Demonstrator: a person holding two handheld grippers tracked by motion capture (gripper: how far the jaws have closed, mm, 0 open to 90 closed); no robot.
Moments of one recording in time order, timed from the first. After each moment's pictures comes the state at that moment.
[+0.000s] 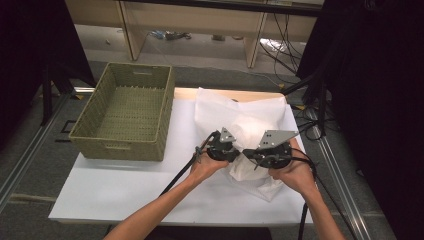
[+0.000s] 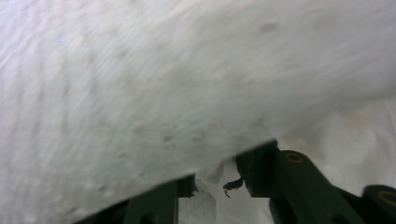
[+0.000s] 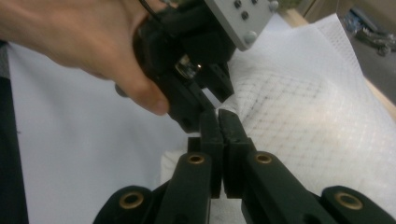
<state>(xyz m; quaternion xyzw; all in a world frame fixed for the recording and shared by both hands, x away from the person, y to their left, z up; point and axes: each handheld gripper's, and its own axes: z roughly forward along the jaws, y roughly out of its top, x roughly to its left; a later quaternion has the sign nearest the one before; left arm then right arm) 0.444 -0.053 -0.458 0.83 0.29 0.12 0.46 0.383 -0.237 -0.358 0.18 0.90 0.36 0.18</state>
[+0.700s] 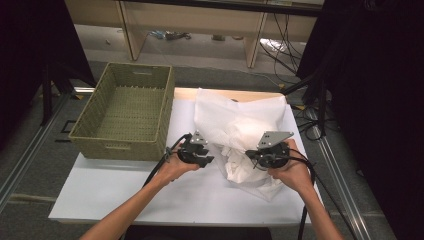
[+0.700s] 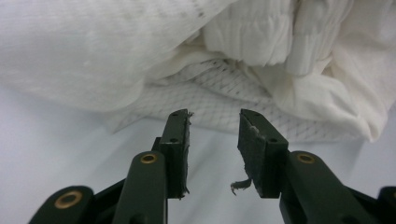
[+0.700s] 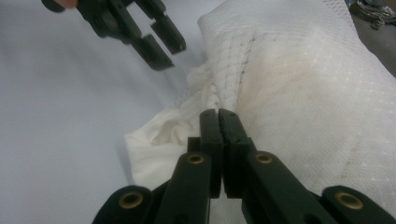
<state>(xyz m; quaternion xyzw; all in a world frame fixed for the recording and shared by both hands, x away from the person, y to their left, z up) 0.442 0.019 -0.467 0.86 0.29 0.10 0.41 0.396 -0.243 -0.378 0.21 0.90 0.33 0.18</state>
